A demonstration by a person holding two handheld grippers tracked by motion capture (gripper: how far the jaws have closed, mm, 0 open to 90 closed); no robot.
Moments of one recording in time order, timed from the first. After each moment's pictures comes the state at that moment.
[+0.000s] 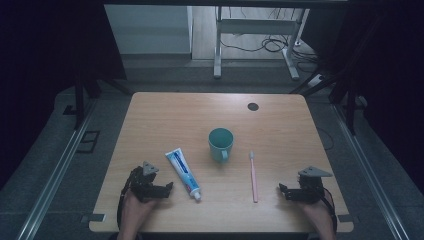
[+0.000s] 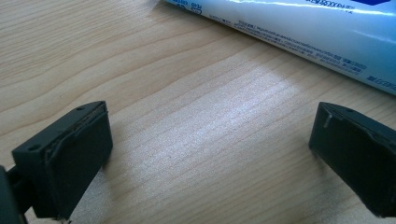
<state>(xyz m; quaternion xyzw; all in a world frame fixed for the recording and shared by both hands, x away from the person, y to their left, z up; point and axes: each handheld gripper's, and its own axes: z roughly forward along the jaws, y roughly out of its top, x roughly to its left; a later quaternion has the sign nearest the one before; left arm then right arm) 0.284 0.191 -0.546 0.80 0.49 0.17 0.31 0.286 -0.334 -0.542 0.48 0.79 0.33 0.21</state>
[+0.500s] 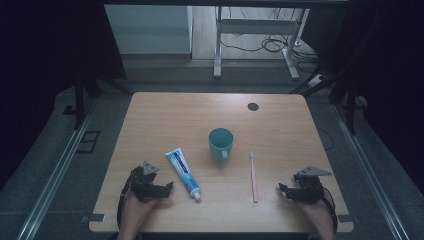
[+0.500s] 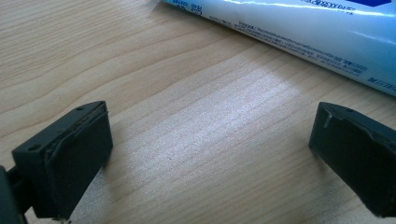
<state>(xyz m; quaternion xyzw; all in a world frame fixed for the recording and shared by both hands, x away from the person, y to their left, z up) 0.285 0.190 -0.546 0.80 0.49 0.17 0.31 0.284 -0.329 -0.533 0.47 0.80 0.33 0.18</state>
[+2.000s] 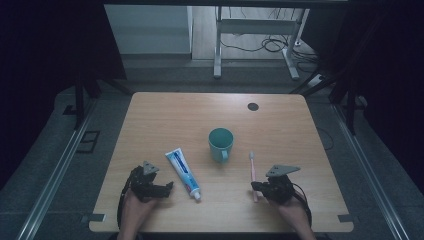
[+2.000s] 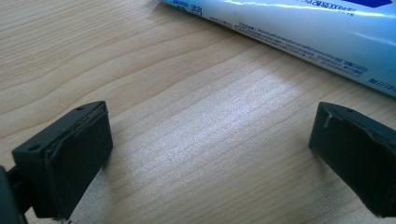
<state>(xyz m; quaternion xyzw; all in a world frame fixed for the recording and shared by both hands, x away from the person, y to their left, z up) 0.285 0.190 -0.546 0.80 0.49 0.17 0.31 0.281 -0.240 -0.515 0.36 0.85 0.39 0.08</state>
